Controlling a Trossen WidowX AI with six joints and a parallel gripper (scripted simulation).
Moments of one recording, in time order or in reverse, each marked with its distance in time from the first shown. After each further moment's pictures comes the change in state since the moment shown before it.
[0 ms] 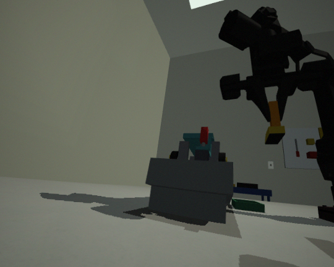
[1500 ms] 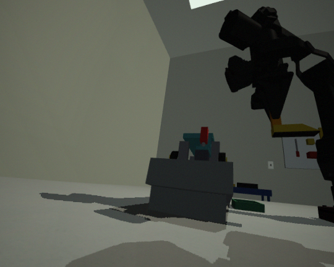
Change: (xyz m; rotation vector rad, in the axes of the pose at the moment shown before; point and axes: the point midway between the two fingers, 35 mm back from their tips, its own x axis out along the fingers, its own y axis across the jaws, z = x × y) arm 0.000 0.000 0.000 1.564 -0.001 0.000
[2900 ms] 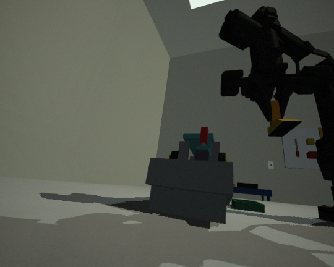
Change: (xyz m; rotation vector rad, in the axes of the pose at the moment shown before) arm 0.000 0.000 0.000 1.403 -0.003 -0.001
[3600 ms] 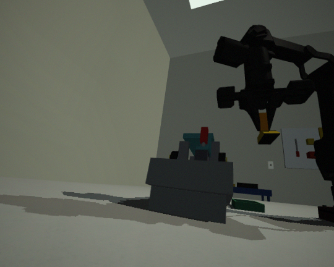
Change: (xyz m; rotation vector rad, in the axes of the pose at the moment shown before) arm 0.003 0.007 0.043 0.093 -0.009 0.002
